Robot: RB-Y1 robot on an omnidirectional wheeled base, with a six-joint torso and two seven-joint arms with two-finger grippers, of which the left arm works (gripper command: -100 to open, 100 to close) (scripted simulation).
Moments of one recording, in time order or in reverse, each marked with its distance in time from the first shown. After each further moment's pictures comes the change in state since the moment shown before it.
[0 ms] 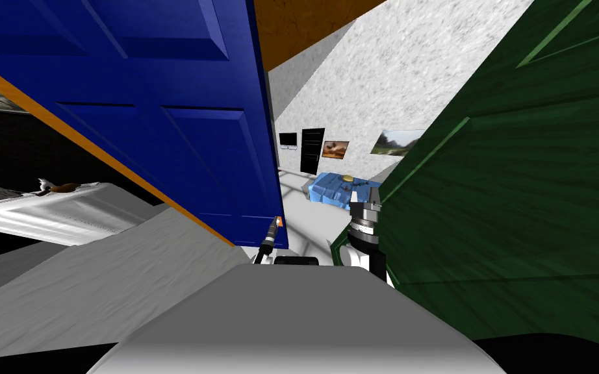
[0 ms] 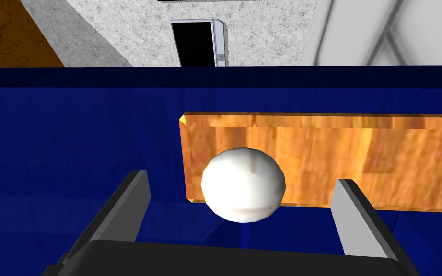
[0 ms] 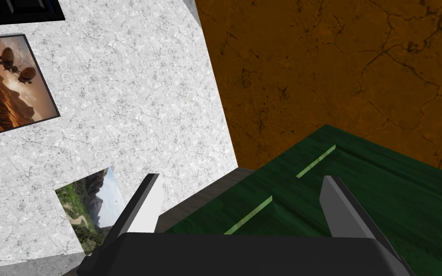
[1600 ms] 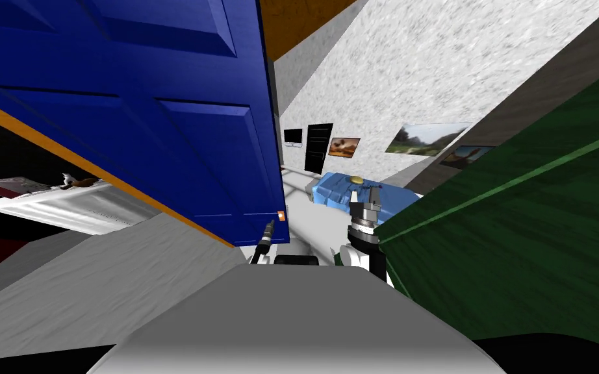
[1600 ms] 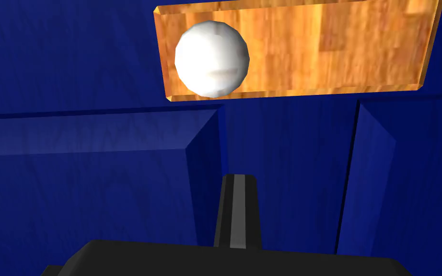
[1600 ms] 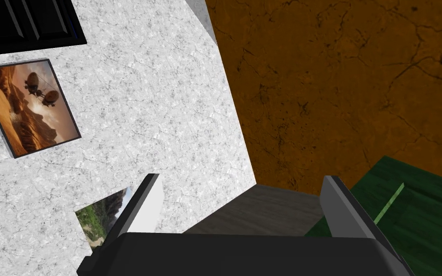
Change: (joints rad) arm 0.016 0.015 0.050 -0.028 0.021 0.028 -0.036
